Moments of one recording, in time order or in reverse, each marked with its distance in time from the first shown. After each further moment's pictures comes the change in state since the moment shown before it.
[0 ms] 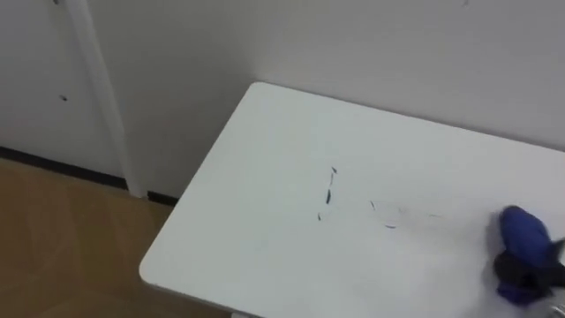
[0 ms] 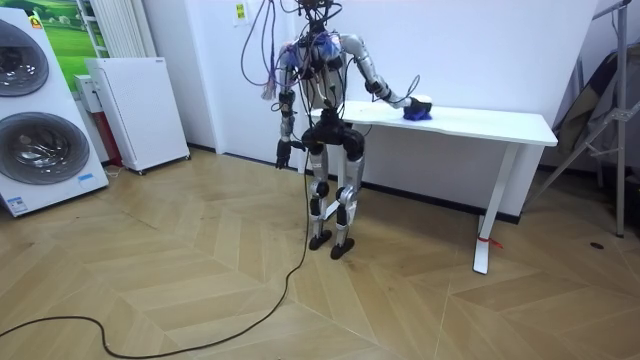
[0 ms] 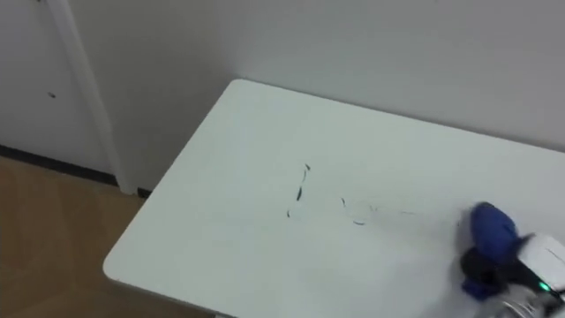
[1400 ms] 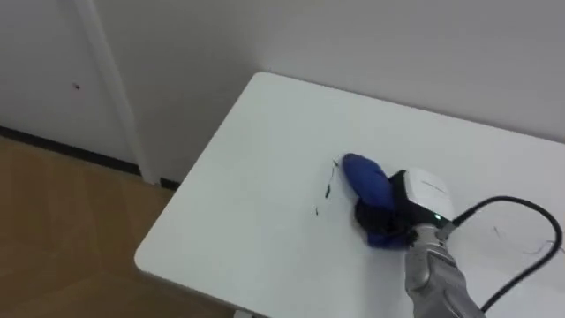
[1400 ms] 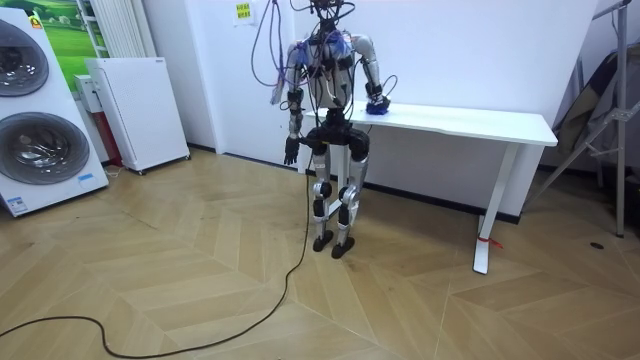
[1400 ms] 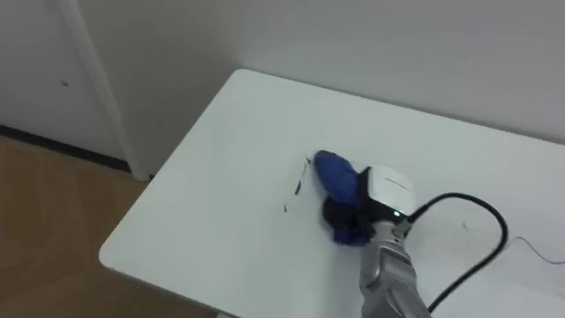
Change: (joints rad) left arm -0.012 -0.046 -0.034 -0.077 0.023 -0.019 0.003; right arm -0.088 0.085 0.172 -0.097 0.015 -0.125 0.127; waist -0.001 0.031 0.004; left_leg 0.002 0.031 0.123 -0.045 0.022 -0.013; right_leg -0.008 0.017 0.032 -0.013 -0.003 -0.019
